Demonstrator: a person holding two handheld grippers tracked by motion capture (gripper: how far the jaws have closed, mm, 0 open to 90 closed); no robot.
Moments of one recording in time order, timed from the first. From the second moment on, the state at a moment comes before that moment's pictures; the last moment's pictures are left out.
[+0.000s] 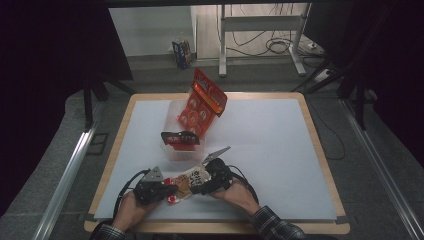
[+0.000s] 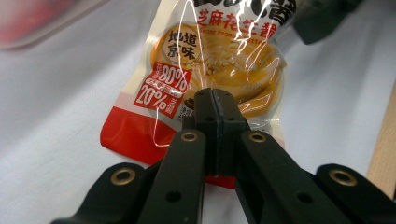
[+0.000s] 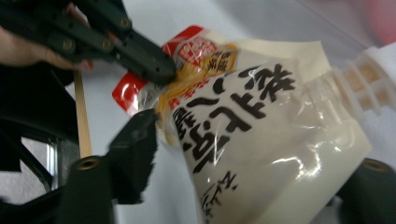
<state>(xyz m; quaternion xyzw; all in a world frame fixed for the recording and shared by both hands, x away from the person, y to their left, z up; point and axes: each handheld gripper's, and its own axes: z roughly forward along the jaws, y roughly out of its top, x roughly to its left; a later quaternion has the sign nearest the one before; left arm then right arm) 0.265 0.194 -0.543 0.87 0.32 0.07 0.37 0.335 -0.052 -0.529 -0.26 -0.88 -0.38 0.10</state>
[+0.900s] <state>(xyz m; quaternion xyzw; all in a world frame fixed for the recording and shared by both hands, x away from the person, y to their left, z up) 0.251 0.200 -0.523 0.84 0.31 0.11 0.43 0.333 -0.063 -0.468 -0.22 -0.87 -0.44 0.07</state>
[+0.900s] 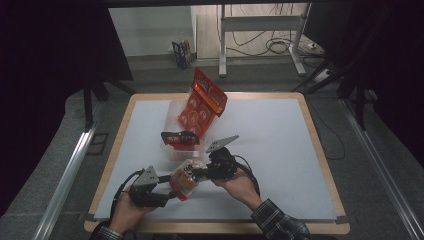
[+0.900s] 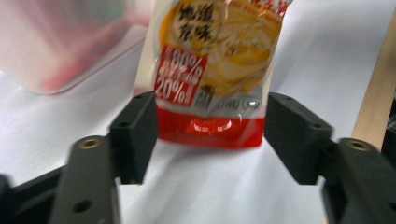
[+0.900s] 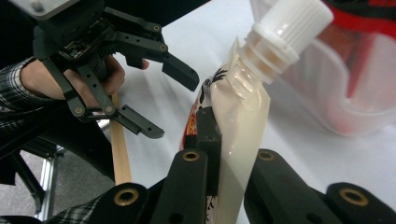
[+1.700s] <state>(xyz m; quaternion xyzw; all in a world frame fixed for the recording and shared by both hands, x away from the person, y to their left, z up) 0.251 0.204 -0.520 0.82 0.31 0.12 0.46 0.342 -0.122 -0.422 -0.25 -0.86 -0.45 0.00</state>
